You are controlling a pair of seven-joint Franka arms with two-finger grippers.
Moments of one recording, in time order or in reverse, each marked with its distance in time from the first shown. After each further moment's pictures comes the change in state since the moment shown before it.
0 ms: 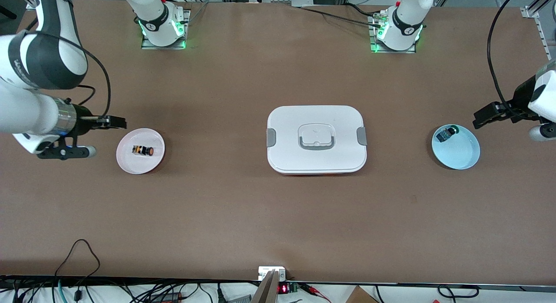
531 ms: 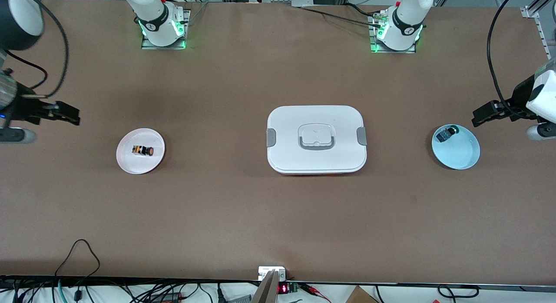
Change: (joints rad) left arm 0.000 0.000 0.000 0.000 0.000 -0.008 0.004; right arm -0.055 -0.079 -0.022 0.121 -0.073 -0.019 -0.036
